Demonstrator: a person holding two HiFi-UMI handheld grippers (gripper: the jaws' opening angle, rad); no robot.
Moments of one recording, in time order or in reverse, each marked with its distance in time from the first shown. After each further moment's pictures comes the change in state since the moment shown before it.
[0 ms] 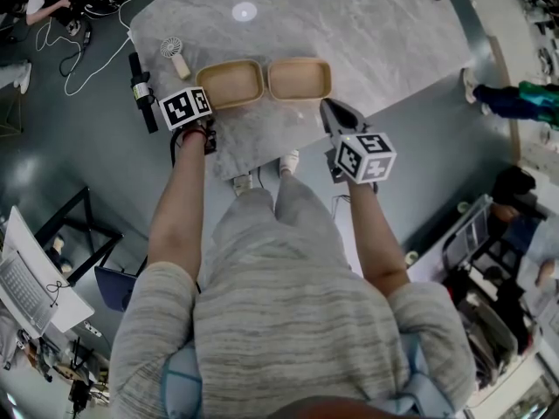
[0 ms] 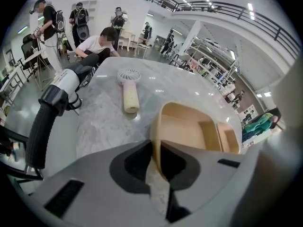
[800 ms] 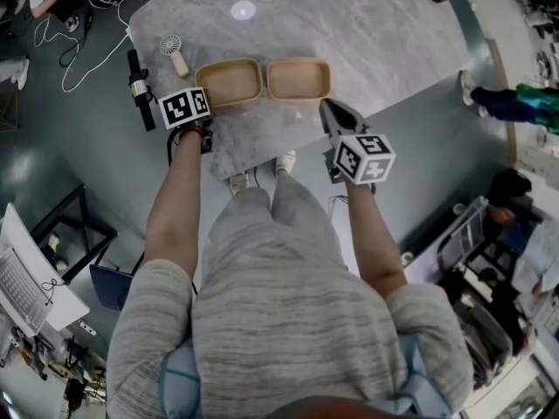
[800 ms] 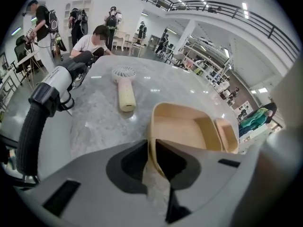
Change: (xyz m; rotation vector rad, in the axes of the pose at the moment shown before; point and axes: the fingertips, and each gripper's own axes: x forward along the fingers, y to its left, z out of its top) left arm 0.007 -0.004 -0.005 0.048 0.006 -0.043; right arm -0.002 -0.002 0.001 0.004 -0.004 -0.001
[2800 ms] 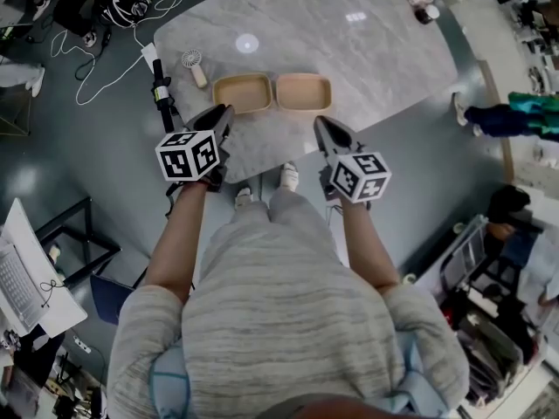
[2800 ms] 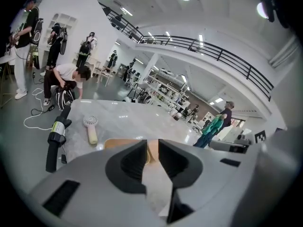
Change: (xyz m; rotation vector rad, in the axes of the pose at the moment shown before) left arm -0.171 -0.101 0.007 0.194 -0.335 -0.380; right arm -0.045 0.073 0.022 -0.010 -0.133 0.079
